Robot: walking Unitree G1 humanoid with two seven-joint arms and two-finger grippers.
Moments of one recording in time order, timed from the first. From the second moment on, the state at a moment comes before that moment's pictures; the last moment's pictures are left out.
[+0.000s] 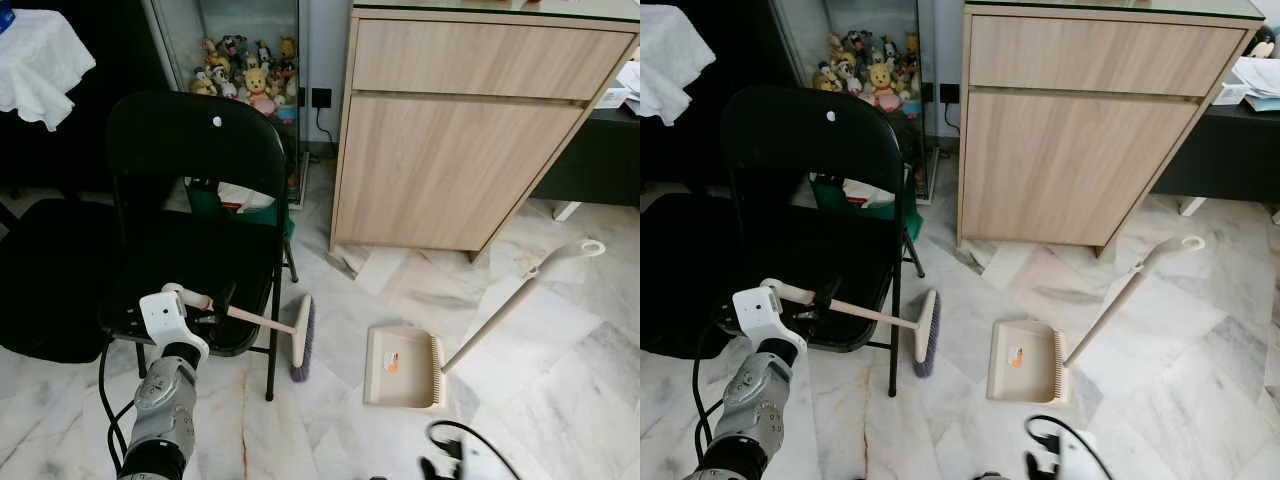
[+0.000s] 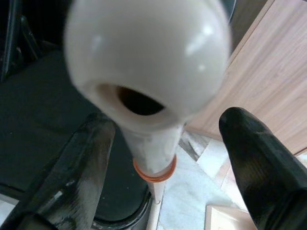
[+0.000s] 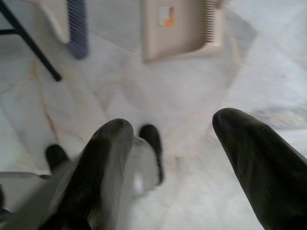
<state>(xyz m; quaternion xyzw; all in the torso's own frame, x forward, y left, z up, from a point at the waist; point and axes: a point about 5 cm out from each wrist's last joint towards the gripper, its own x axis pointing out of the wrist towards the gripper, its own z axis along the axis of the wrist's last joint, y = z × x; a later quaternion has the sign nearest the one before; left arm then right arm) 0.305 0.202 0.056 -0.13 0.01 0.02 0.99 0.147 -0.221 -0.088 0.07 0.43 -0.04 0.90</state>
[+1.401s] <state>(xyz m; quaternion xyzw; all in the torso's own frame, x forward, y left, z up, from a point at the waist) 0.304 0.204 0.053 -0.14 0.01 0.01 0.99 0.204 -0.174 -0.073 0.08 0.41 -0.02 0.91</state>
